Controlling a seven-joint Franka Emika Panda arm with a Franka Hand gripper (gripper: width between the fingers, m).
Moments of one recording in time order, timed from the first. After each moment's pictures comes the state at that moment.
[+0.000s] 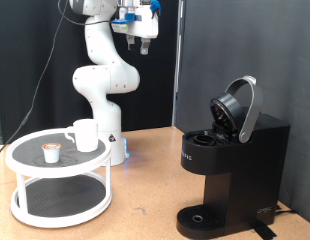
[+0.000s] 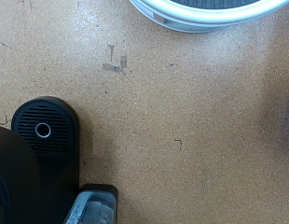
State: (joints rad) arm -0.04 -0.78 0.02 -2.35 0.03 1.58 2.33
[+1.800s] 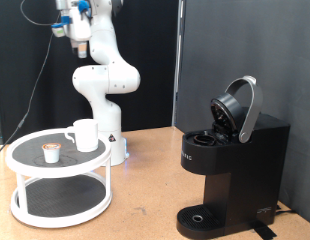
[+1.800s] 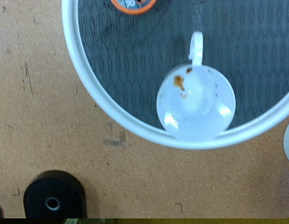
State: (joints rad) arm -0.14 -0.74 -0.31 -2.34 -0.13 1.63 2.04
